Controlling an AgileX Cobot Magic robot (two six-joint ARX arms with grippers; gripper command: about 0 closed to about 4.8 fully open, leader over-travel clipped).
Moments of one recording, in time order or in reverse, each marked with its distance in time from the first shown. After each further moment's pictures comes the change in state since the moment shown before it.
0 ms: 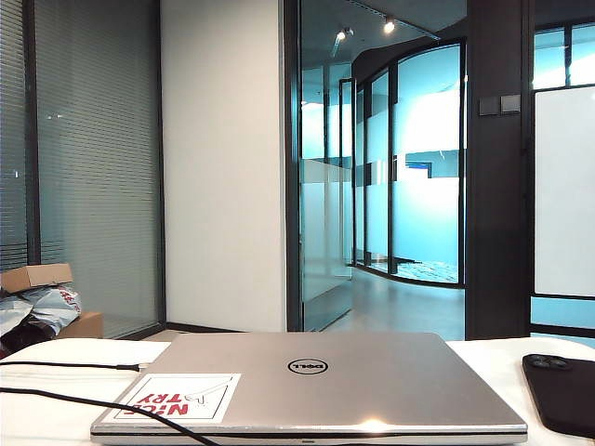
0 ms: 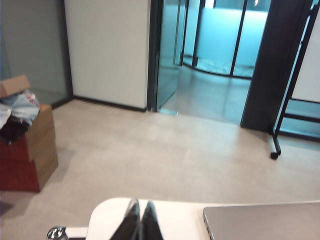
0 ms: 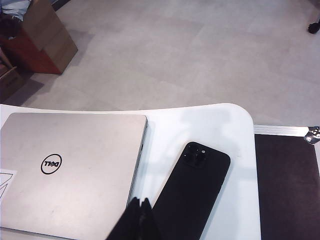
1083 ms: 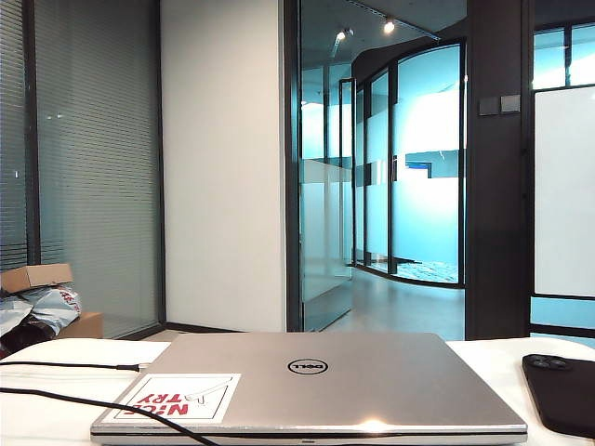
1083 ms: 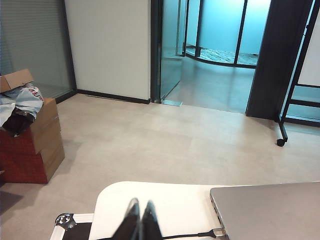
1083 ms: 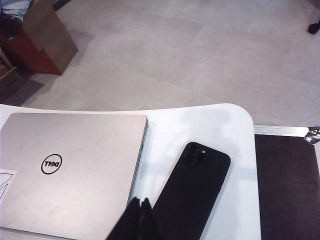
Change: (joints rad) left arm 0.004 -0.061 -0.058 -0.042 0.000 0.035; right arm 0.000 -0.001 0.000 0.000 0.000 0.000
